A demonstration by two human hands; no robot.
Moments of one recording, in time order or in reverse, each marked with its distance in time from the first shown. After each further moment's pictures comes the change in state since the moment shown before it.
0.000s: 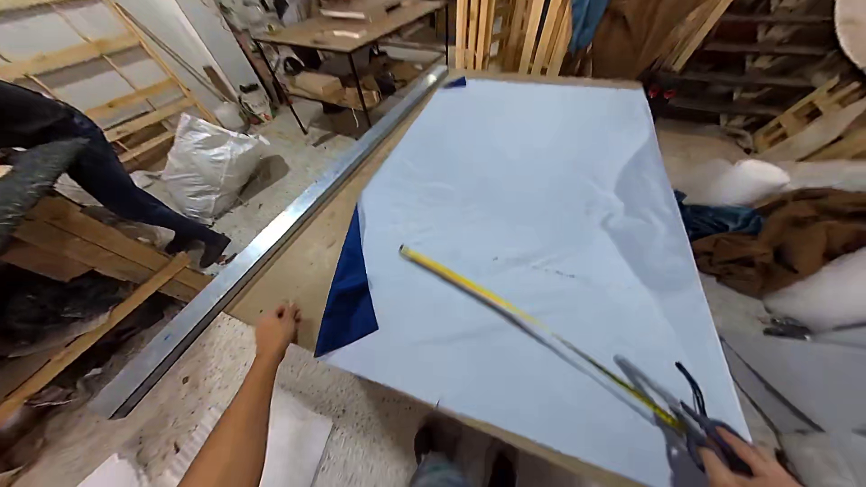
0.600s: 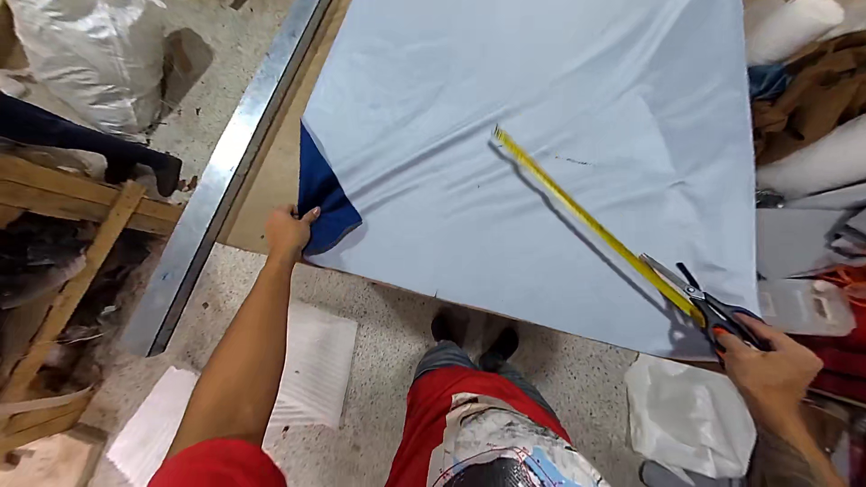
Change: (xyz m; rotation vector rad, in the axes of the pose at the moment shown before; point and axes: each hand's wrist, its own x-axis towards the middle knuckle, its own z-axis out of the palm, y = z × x) left_hand 0.053 0.014 -0.005 0.156 -0.145 0.041; right_hand -0.042 -0.054 -0.017 0.070 -0.094 0.212
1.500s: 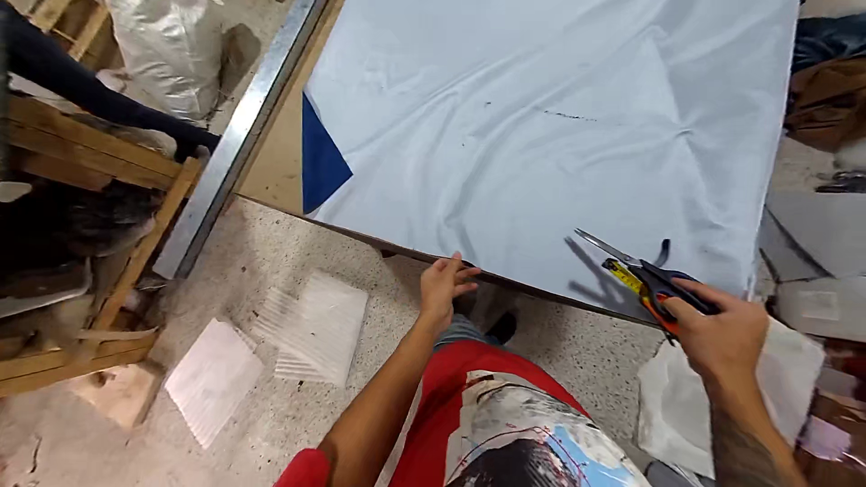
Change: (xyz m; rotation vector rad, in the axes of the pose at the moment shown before) left_hand -0.362 0.116 0.210 -1.128 -0.445 -0.264; right_hand -0.021 -0.022 -0.020 0.277 -0.198 -0.026
